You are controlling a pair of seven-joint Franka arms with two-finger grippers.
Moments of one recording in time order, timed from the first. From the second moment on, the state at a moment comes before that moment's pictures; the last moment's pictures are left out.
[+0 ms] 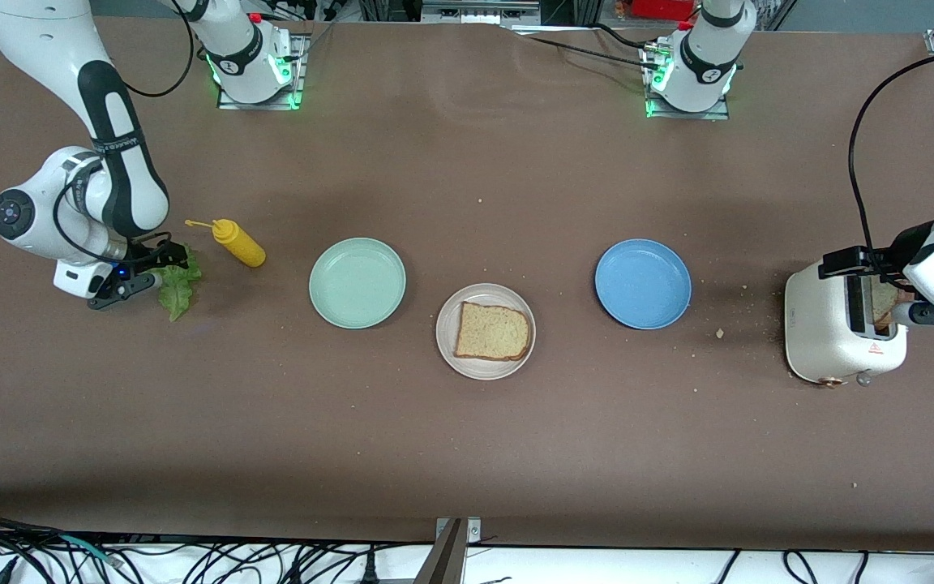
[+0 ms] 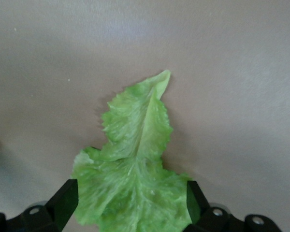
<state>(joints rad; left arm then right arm) 0.08 0.28 0.01 -1.52 -0.02 1.63 0.13 0.33 0.42 -0.51 -2.22 0.33 2.47 -0.84</state>
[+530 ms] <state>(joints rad) 0.08 0.28 0.01 -1.52 -0.02 1.63 0.13 0.33 0.42 -0.50 -2.23 0.32 2.47 -0.83</state>
